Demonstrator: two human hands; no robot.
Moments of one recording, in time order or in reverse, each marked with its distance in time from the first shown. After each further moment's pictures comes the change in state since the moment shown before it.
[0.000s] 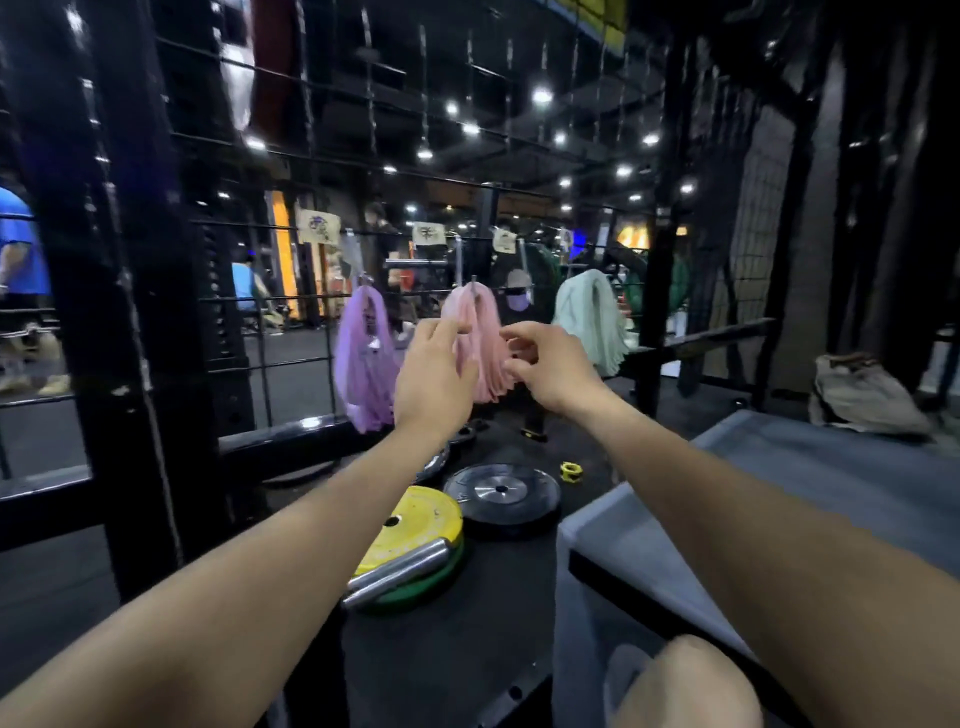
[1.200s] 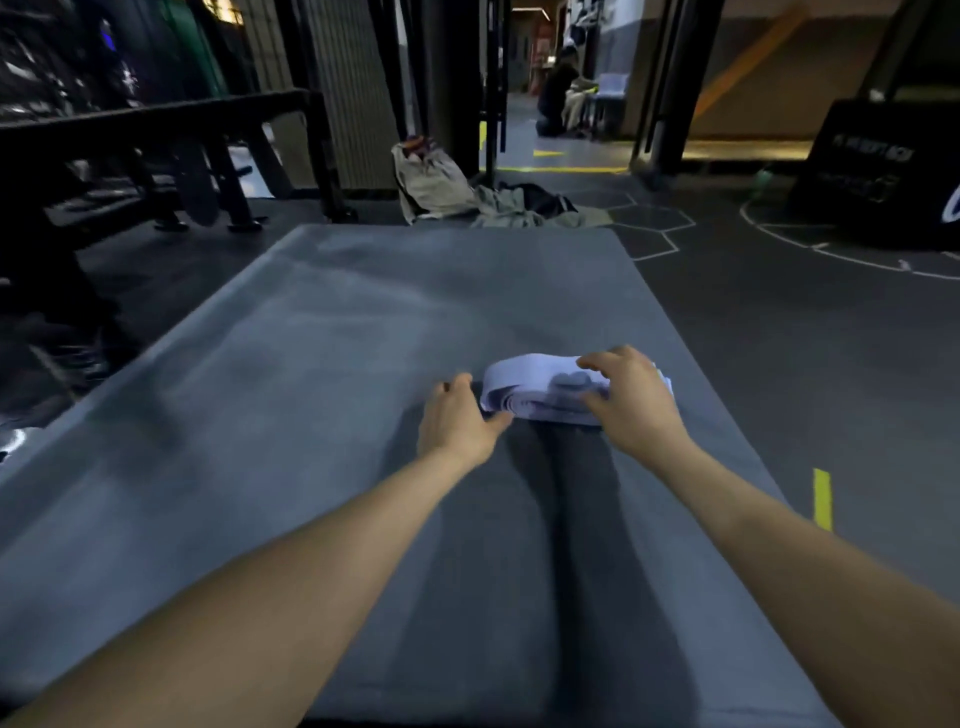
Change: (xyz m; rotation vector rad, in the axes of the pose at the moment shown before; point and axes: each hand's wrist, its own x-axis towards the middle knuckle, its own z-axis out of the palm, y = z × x) left_hand -0.209 0.289 0.517 -0.239 -1.077 0.032; right_hand -0.301 0.444 -0.271 -0.671 0.205 0.993
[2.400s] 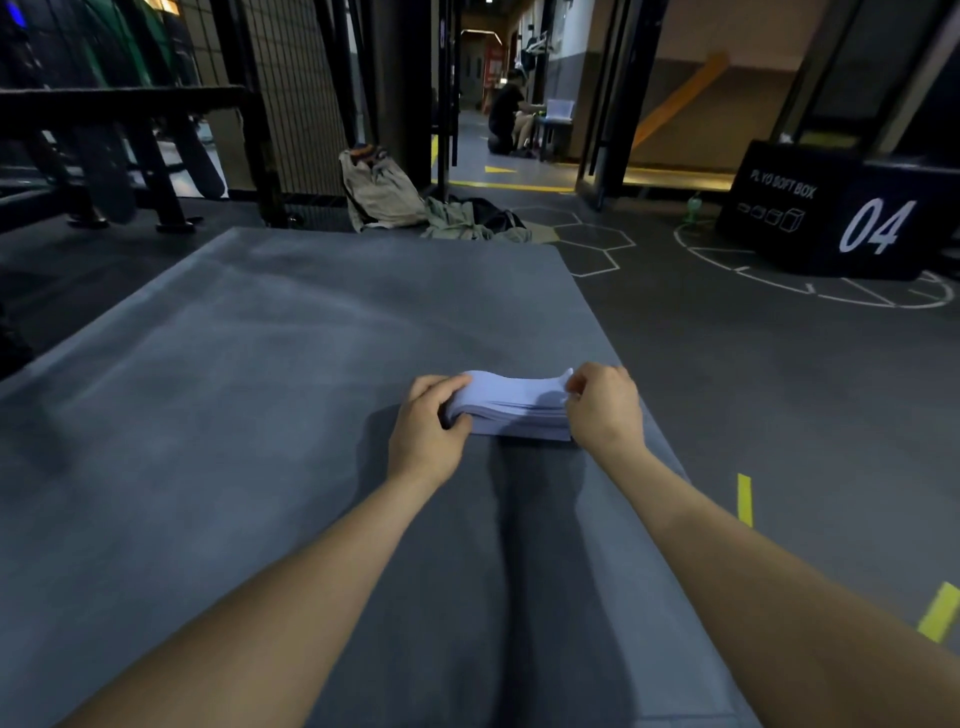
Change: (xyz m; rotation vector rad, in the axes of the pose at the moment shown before) left_hand 0.014 0.005 0.043 -0.458 0.155 0.334; right_hand 0.015 0.034 -0.001 0.023 0.156 0.238
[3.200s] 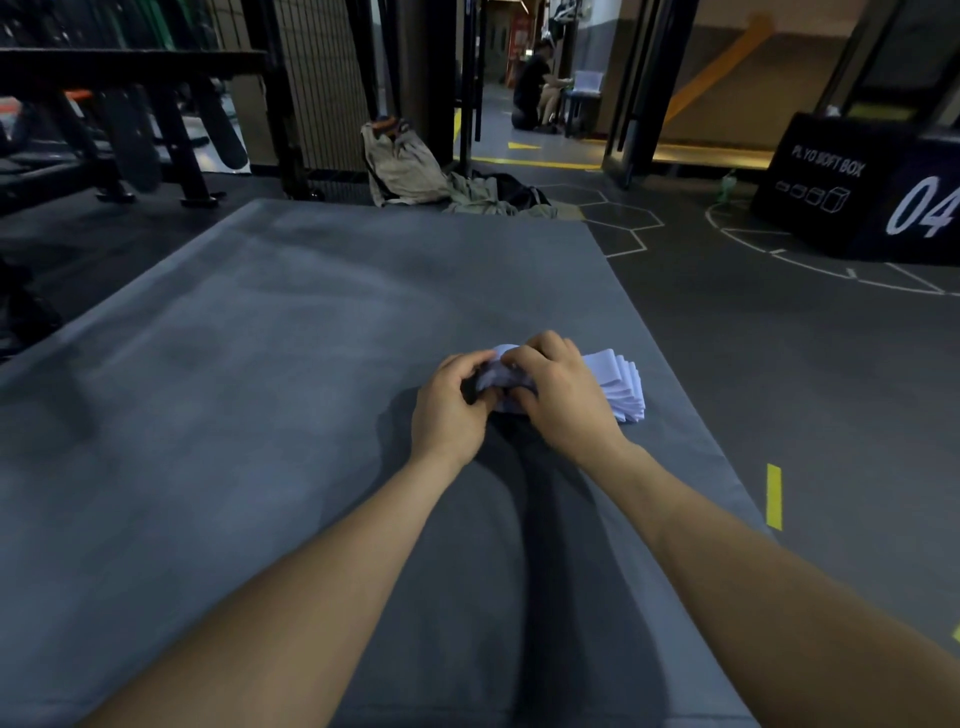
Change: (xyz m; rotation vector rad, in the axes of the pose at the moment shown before) left_hand 0.000 -0.002 0.001 -0.145 0.035 -0.043; right_hand -0.015 -0.032 0.039 0.039 -0.056 -0.583
